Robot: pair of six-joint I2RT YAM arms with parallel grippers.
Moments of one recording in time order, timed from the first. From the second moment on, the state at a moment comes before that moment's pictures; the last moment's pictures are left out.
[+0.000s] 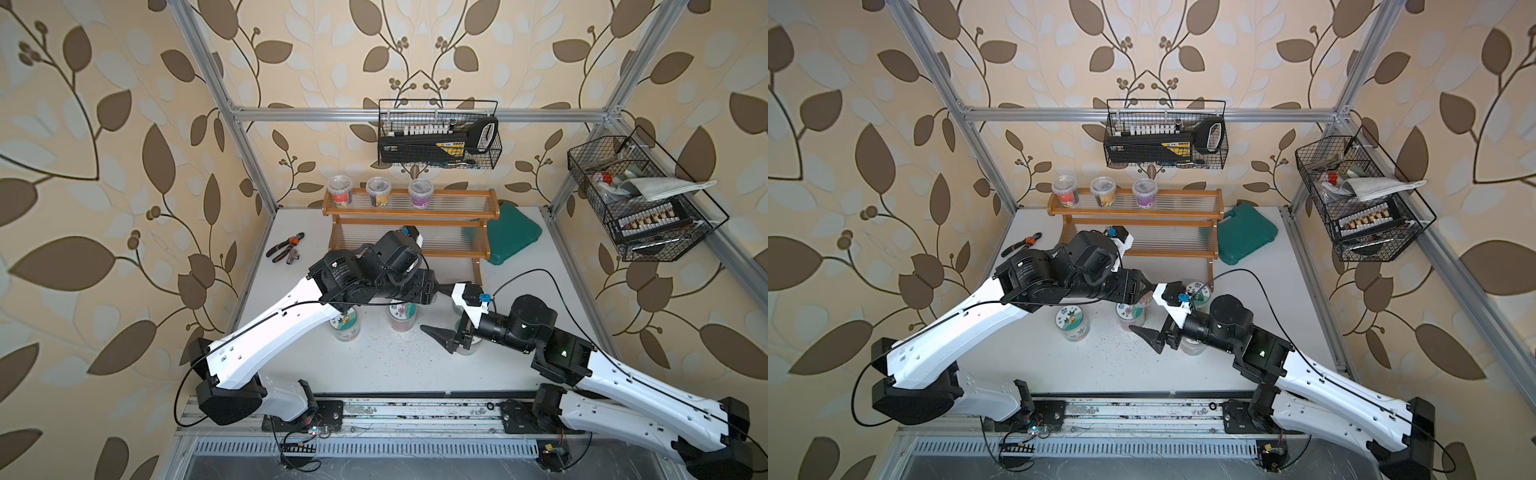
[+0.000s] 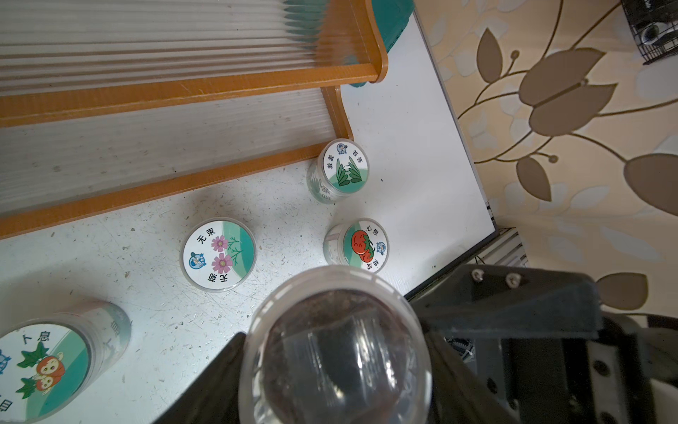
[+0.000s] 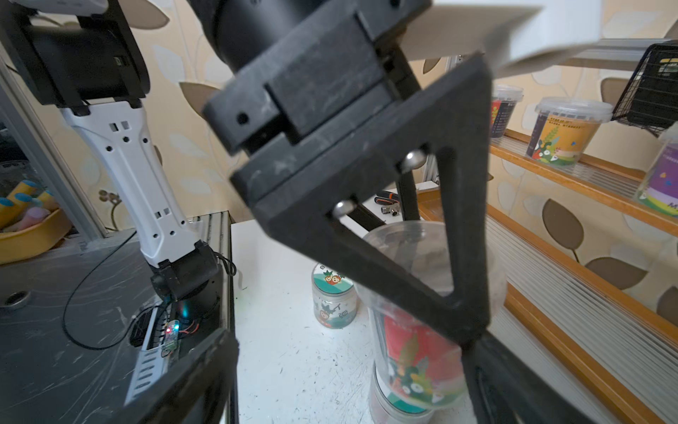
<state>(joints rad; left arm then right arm) -1.03 1.39 1.69 -1.11 -0.04 -0.68 0.97 0.83 0.71 0.03 -0.10 -0.04</state>
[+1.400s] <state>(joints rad) -1.03 1.38 1.67 -1.06 0.02 -0.69 0.99 0.90 0.66 0.20 0.11 -0.08</state>
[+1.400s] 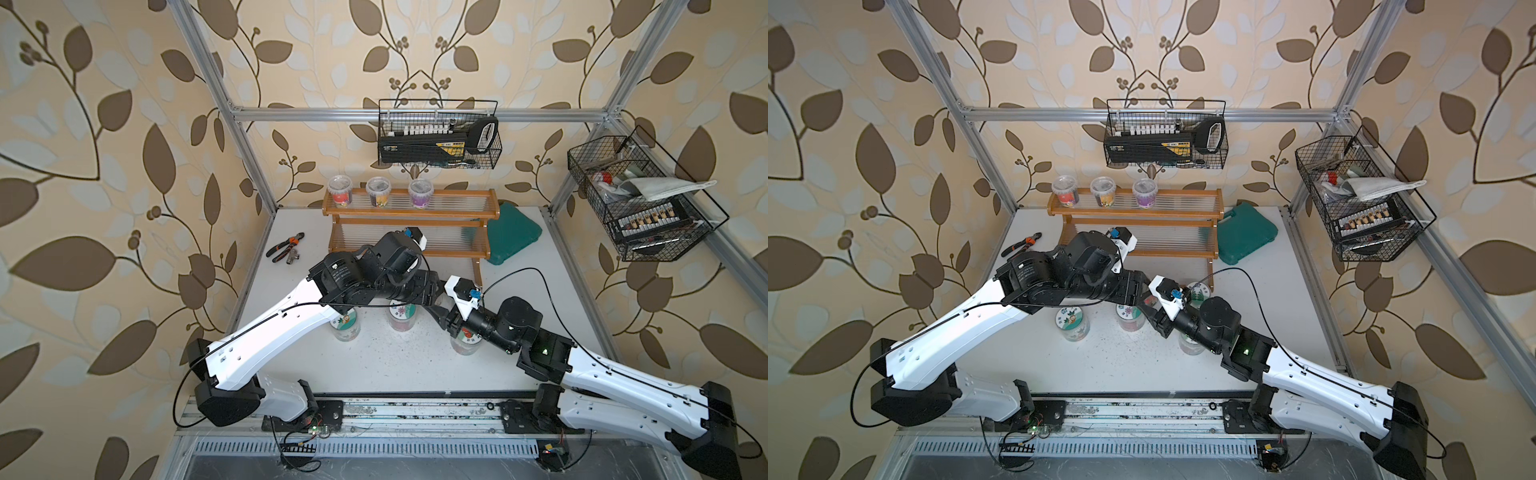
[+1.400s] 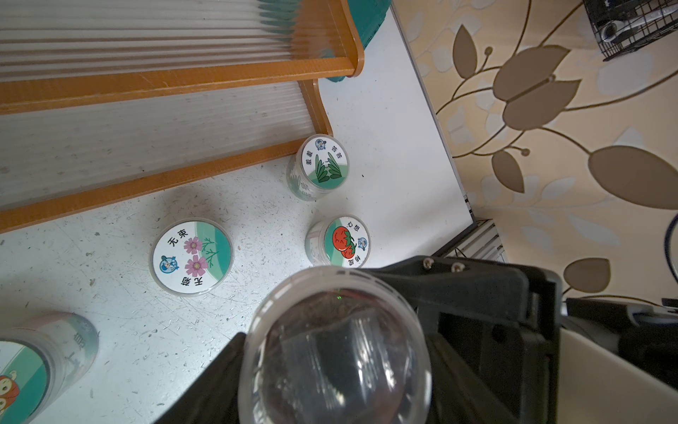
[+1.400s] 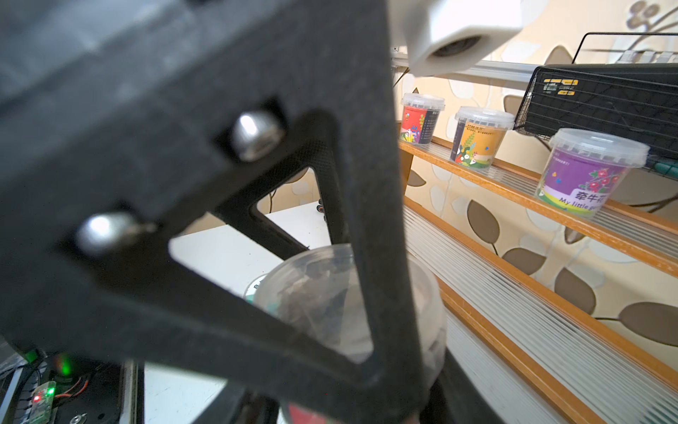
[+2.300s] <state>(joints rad) -1.03 1.07 1.56 -1.04 -0.23 -0.63 0.84 0.91 0.52 0.57 0.15 -0.01</state>
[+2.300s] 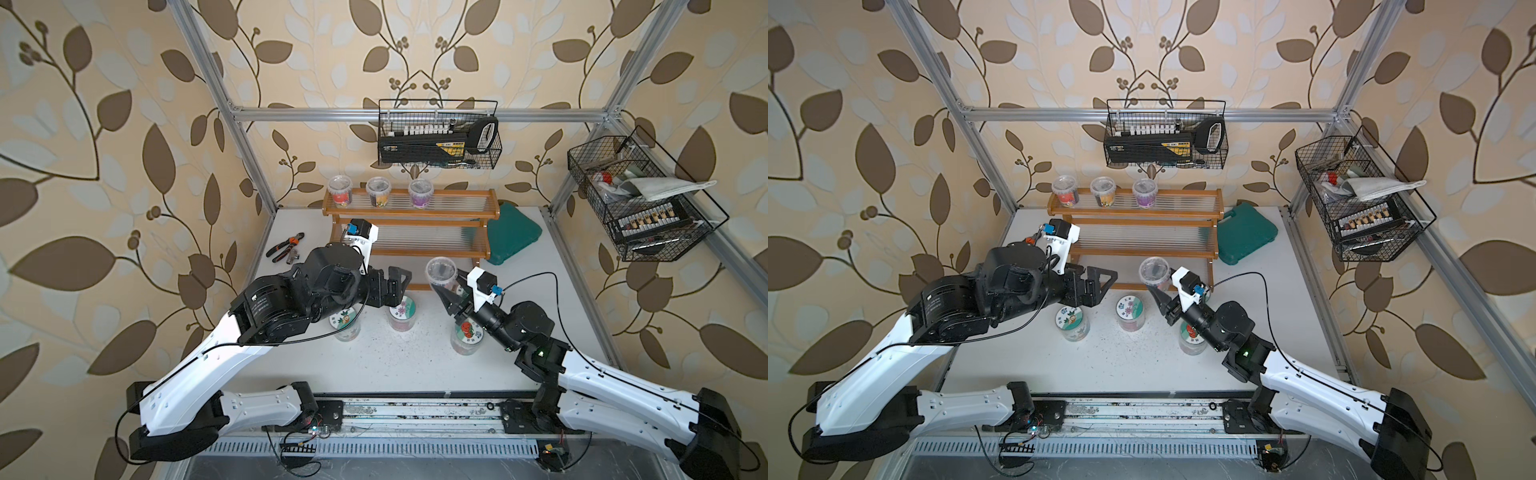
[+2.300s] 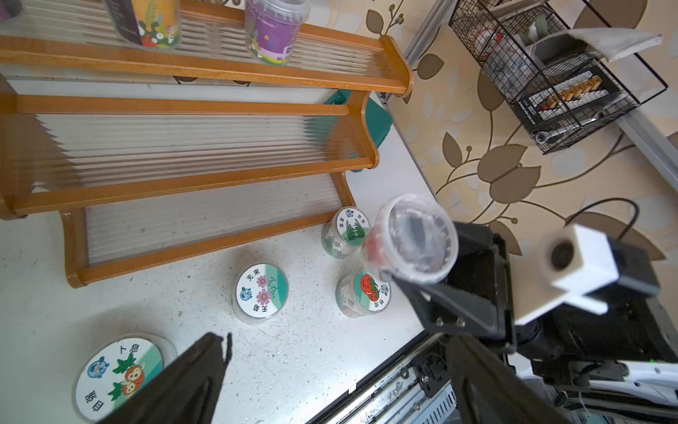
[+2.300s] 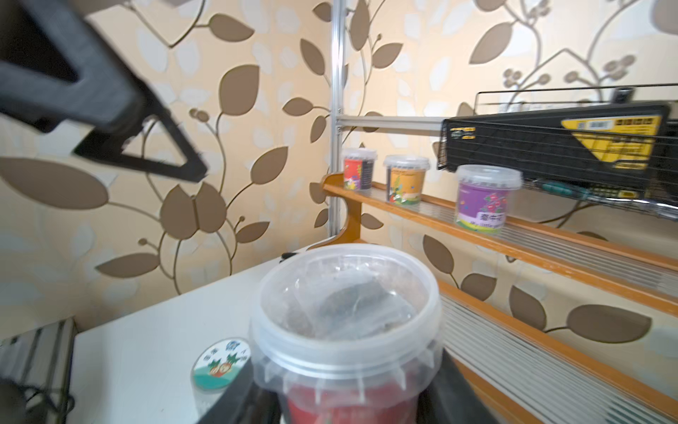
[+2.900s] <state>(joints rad) -1.03 0.96 1.46 -1.06 -0.26 -0.66 0.35 1.24 0.80 0.77 -0.06 0.23</state>
